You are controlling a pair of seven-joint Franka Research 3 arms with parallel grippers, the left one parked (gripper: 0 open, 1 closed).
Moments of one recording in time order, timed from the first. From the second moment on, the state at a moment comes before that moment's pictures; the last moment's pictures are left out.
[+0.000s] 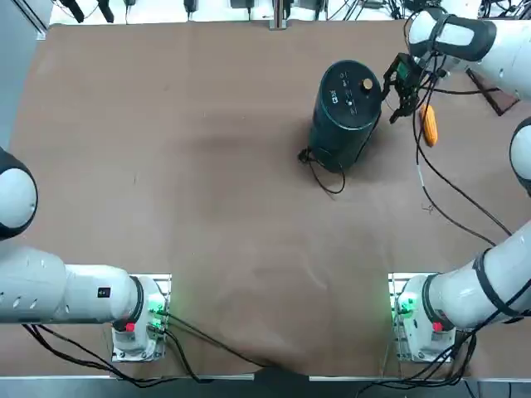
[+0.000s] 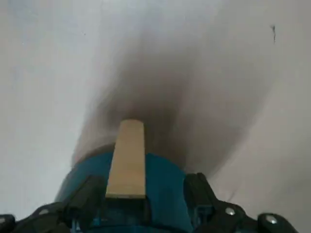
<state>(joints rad) 0.20 0.24 -0.14 -2.07 0.40 2.12 1.09</state>
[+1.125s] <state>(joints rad) 0.25 0.26 -0.13 -2.07 0.43 2.17 1.18</state>
